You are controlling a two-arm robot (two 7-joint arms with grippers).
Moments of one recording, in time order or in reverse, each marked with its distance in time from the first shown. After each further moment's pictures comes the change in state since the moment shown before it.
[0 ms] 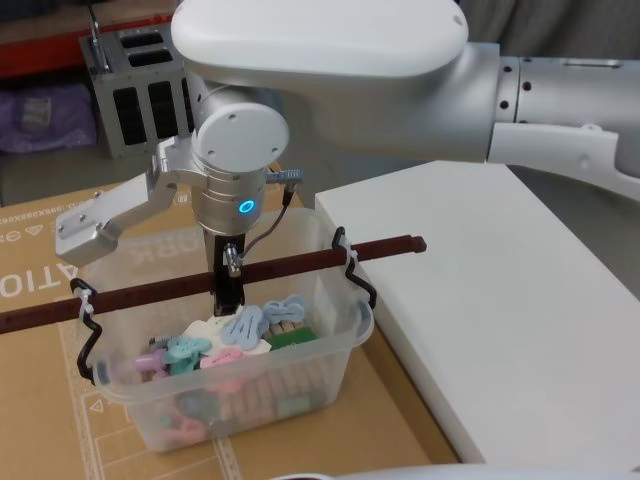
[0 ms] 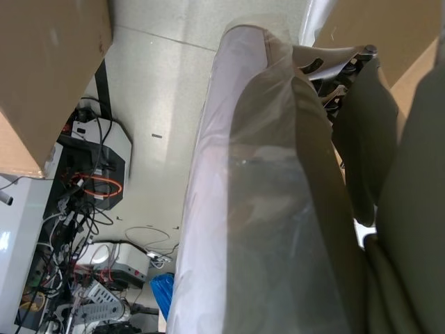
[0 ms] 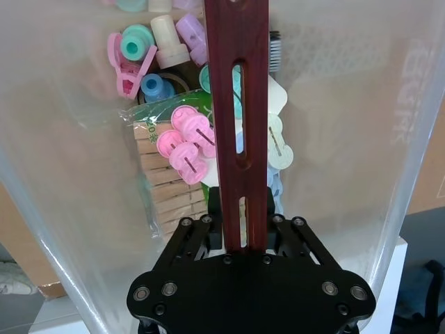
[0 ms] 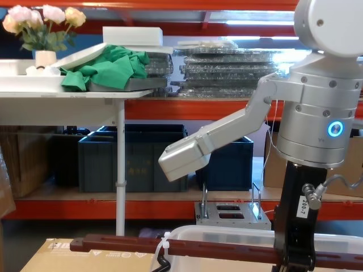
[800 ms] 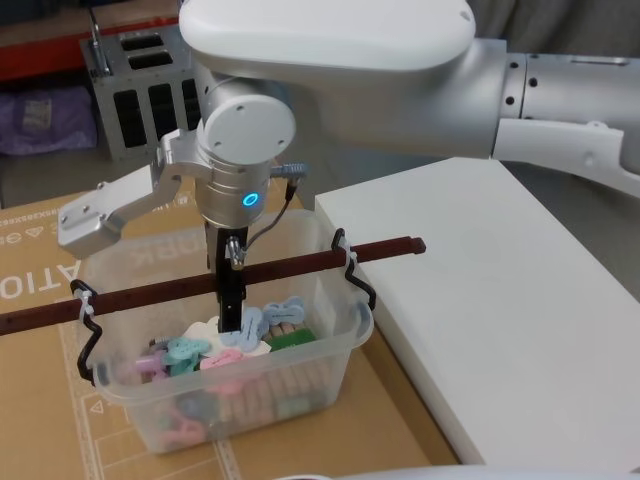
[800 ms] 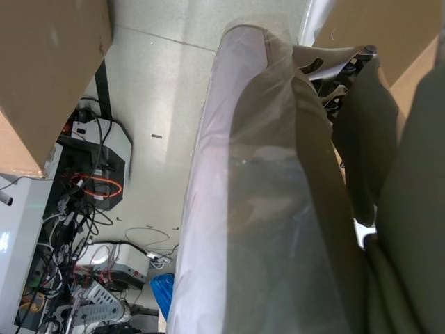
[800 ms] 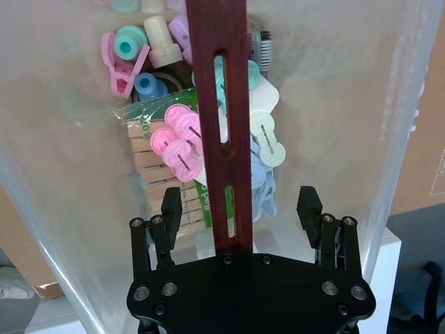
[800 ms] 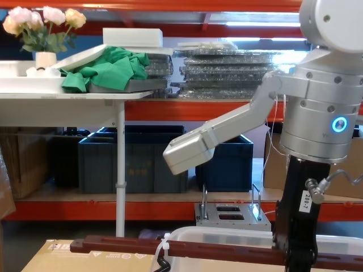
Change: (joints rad) left arm 0.000 0.000 0.000 0.000 0.000 0.000 0.000; right arm 0.001 0.011 0.011 0.003 -0.002 -0.016 -0.012
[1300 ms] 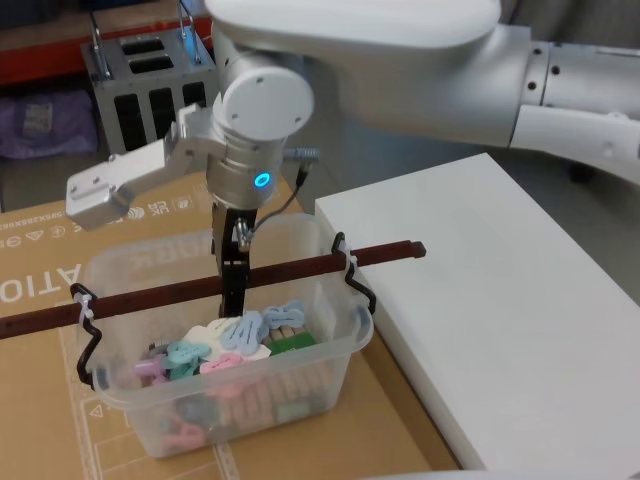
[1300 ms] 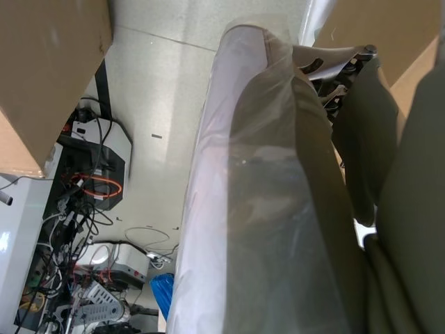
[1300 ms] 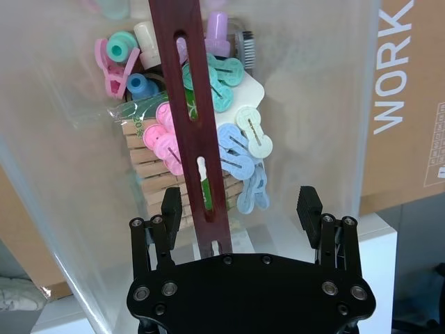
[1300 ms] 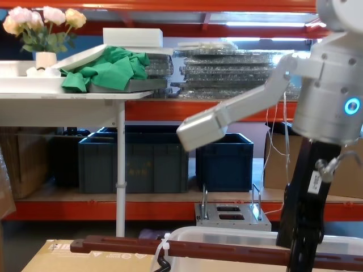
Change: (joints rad) left arm 0.000 0.000 0.000 0.000 0.000 0.000 0.000; right arm 0.009 0.039 0.036 -0.007 0.031 -0.002 -0.003
